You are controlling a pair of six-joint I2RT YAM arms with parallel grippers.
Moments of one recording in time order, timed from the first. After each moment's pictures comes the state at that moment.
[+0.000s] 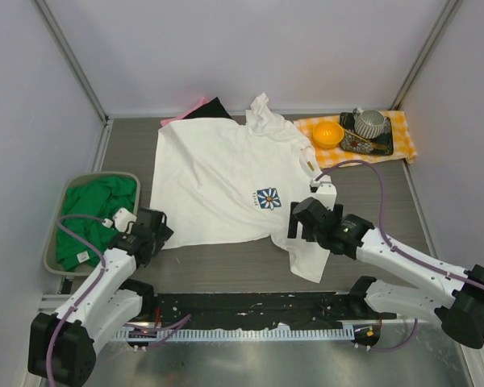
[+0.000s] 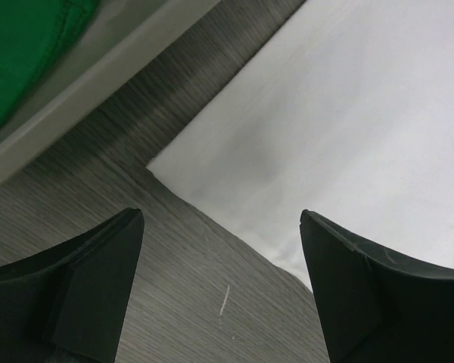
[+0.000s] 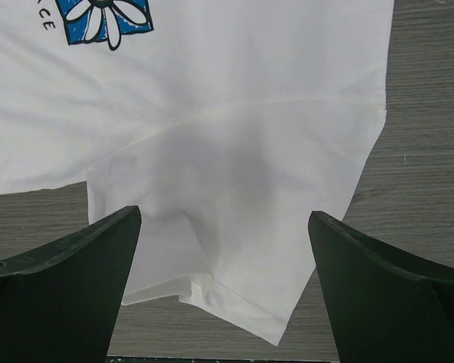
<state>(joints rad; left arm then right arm) -0.28 0.83 0.44 -0.68 -0.41 -1.13 0.83 1.02 0.73 -0.70 0.51 0.75</state>
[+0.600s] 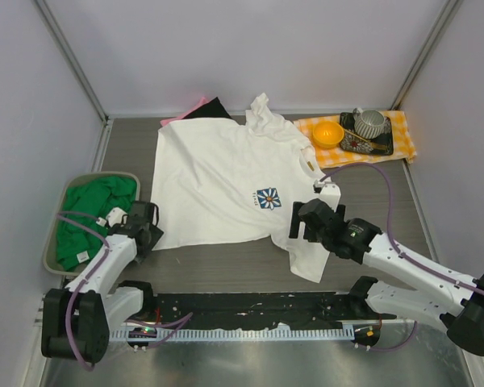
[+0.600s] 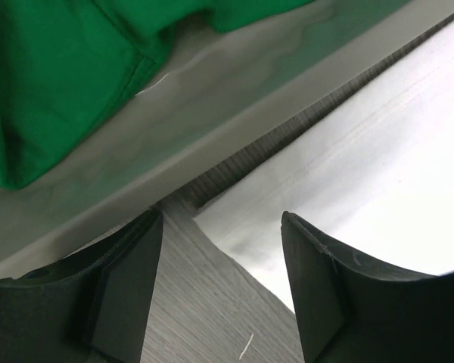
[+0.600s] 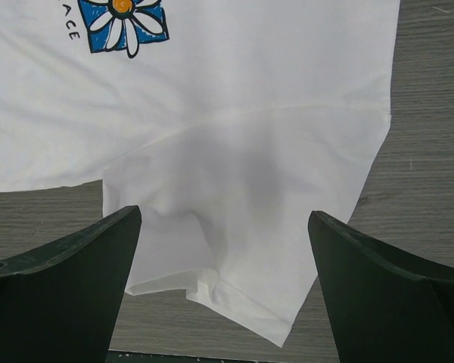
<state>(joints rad) -0.11 1.01 0.46 -0.65 -0.40 -1.07 0.83 0.95 0.71 -0.67 0.49 0.73</state>
